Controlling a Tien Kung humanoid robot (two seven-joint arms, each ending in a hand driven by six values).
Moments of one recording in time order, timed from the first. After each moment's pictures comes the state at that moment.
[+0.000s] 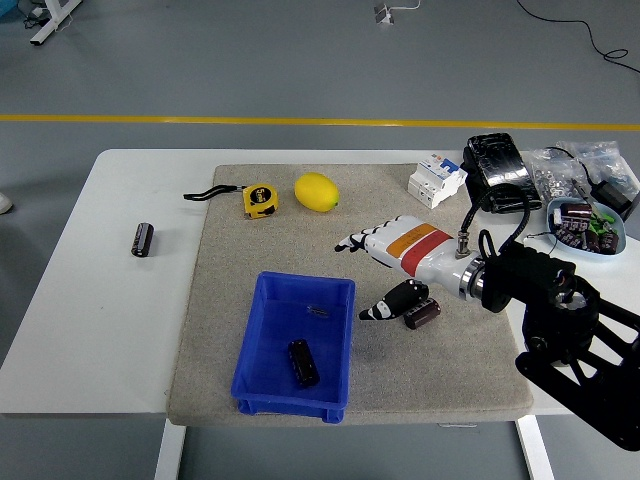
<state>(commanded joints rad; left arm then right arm) -0.22 0.16 -0.41 -0.31 0.99 0.16 0.24 0.66 -0.37 0.68 1.44 -2.14 0.15 -0.06</state>
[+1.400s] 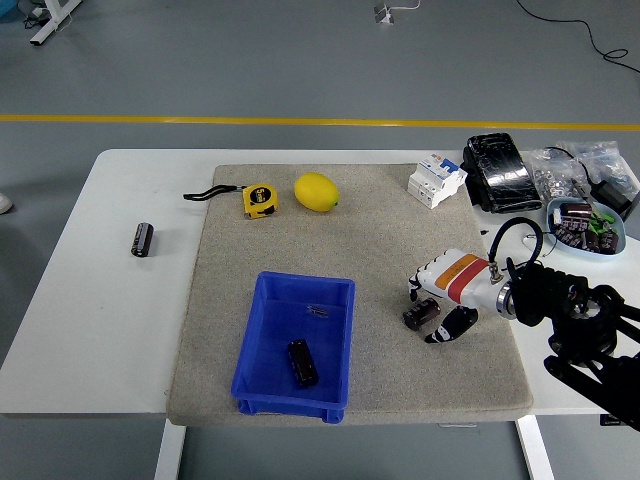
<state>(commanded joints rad) -0.22 0.16 -0.42 -0.32 1.01 0.15 0.25 0.77 -0.40 0.40 1.08 -2.15 -0.02 0.09</state>
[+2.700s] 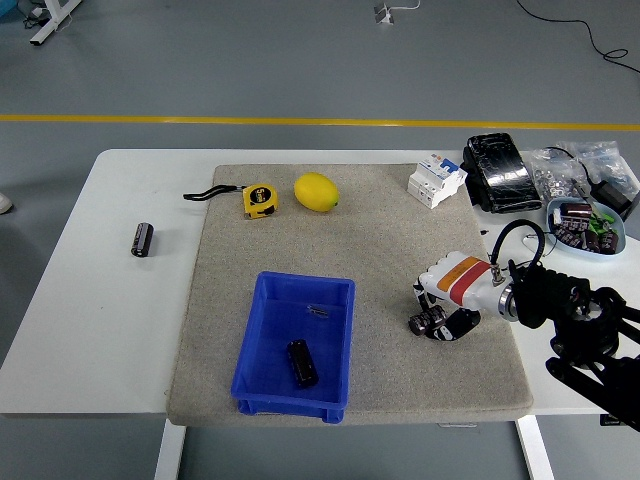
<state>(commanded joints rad) -0.22 0.15 -0.41 -0.31 1.00 0.15 0.24 0.77 -0.41 0.38 1.08 -2.13 -0.03 0.09</state>
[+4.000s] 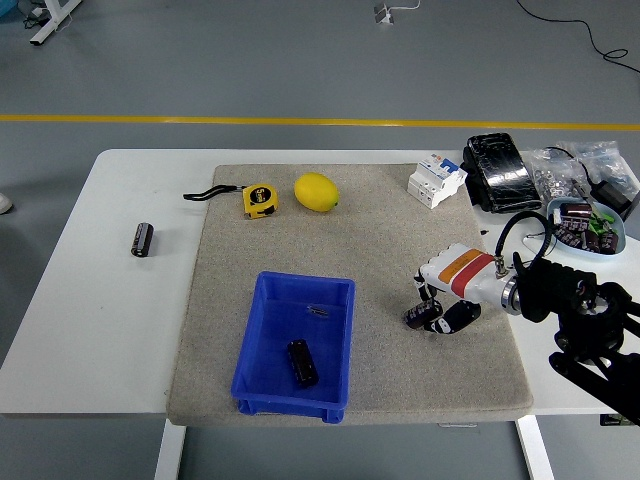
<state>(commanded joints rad) -0.22 0.16 -0.42 -0.31 1.01 0.15 0.25 0.77 -0.43 0.42 1.13 -2.12 0.00 0.07</state>
